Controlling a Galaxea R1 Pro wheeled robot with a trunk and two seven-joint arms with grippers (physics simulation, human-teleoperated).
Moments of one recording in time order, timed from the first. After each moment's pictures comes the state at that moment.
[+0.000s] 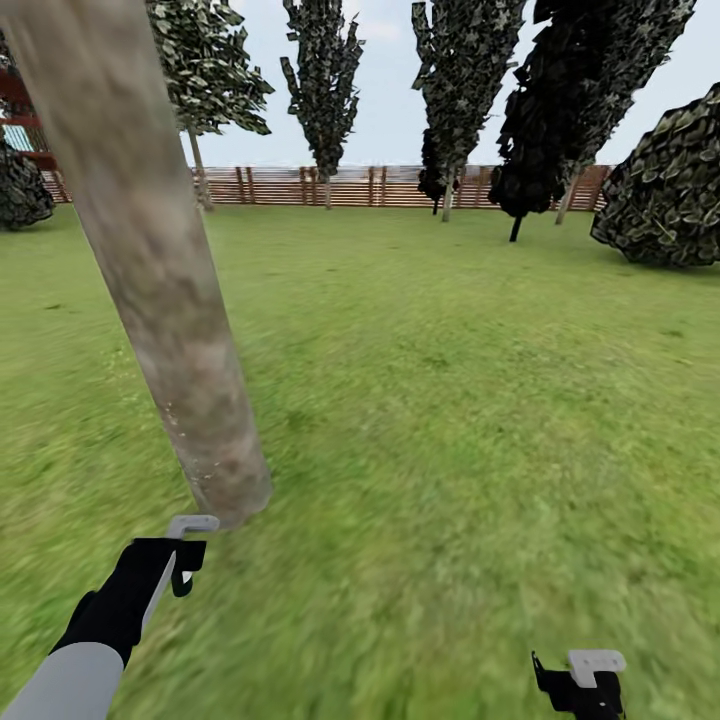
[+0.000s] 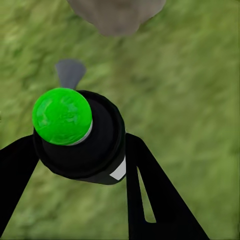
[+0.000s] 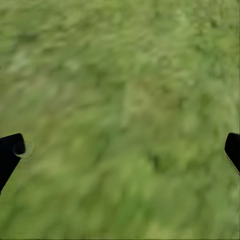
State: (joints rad) left arm -0.58 0.11 0.19 -0.82 -0.21 0.64 -0.08; right arm -0.35 -0.16 -0.32 -0.29 0.29 -0.43 0.00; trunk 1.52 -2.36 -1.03
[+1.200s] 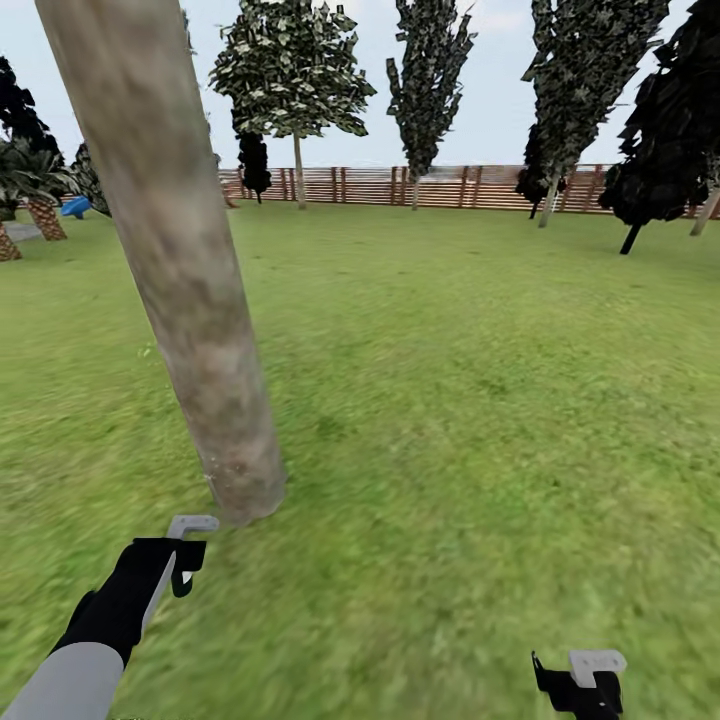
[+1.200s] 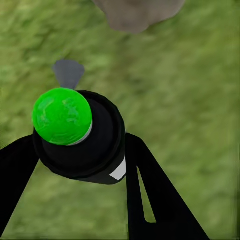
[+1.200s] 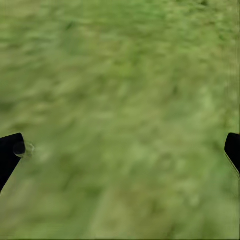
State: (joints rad) left arm -0.58 0.11 0.19 -0.82 -0.21 0.64 -0.08; right arm -0.35 -0.16 -0.32 -0.29 0.29 -0.43 0.00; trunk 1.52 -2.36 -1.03
